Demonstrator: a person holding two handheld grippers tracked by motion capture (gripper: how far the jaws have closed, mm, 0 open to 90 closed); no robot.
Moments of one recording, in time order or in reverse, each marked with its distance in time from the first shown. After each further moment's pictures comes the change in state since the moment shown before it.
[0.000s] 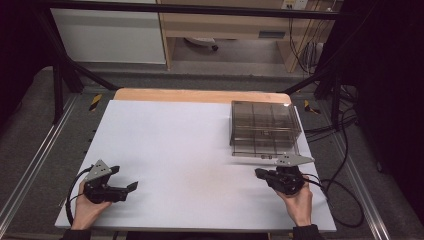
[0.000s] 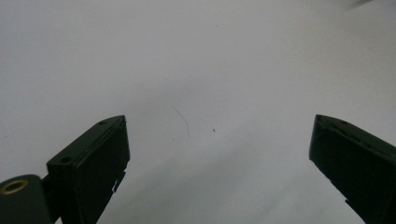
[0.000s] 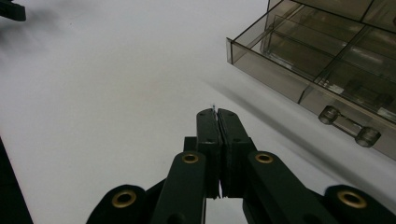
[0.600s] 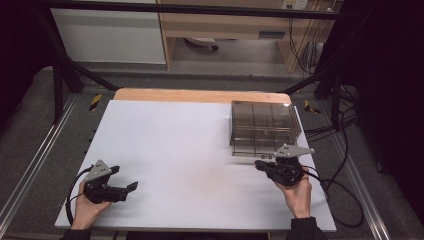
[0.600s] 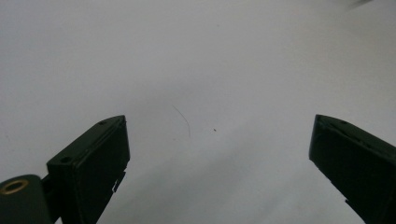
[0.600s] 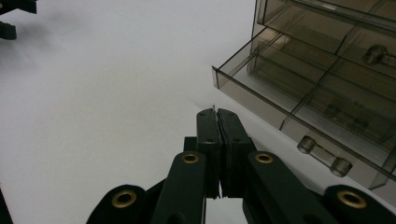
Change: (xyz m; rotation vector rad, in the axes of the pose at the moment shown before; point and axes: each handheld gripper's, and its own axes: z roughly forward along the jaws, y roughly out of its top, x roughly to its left) left arm 0.000 0.000 0.000 0.002 0.001 0.001; right arm -0.006 0.022 0.000 -0.008 -0.025 -0.002
